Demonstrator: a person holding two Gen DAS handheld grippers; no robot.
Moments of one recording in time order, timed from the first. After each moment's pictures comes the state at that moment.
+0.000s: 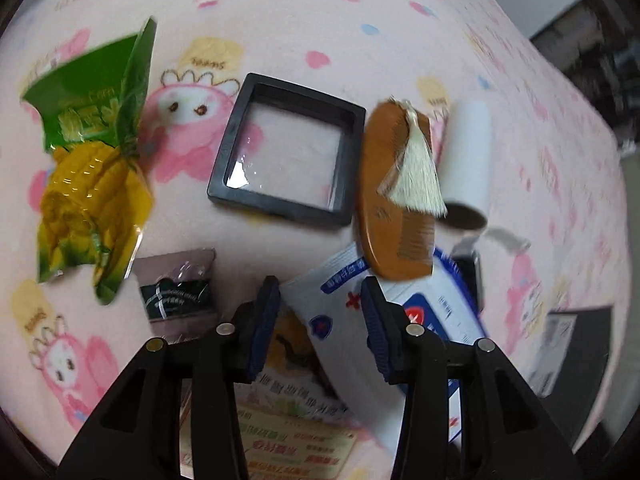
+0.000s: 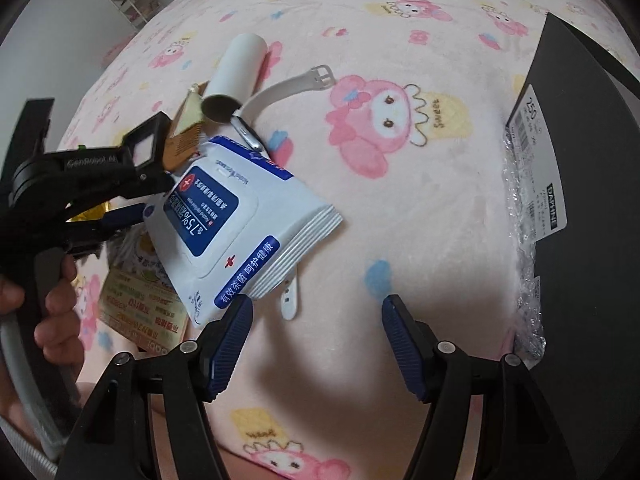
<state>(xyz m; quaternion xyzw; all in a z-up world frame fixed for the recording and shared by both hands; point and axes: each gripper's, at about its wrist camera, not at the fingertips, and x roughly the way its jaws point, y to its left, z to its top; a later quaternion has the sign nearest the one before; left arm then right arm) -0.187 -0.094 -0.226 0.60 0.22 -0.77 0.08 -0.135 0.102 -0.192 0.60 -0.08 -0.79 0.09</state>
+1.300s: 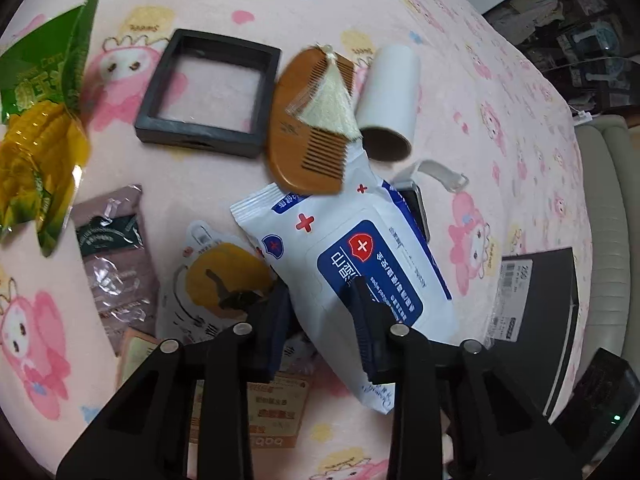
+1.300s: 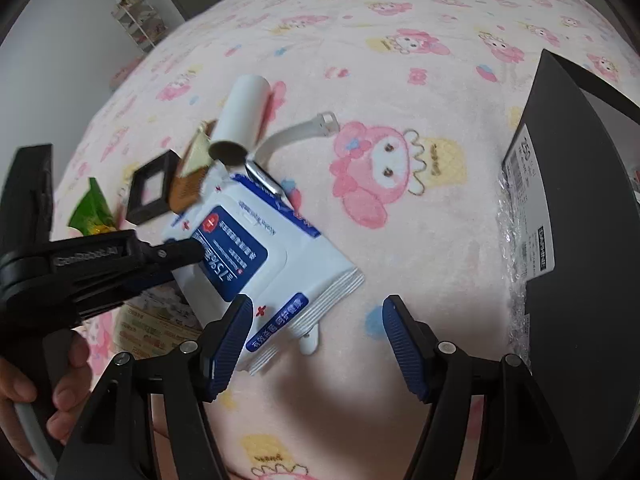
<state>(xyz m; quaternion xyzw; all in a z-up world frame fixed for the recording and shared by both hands) -0.143 -0.032 -0.225 0.61 0.26 -0.75 -0.04 -0.153 0.099 -0.180 0.56 -0.09 -0.82 0.08</state>
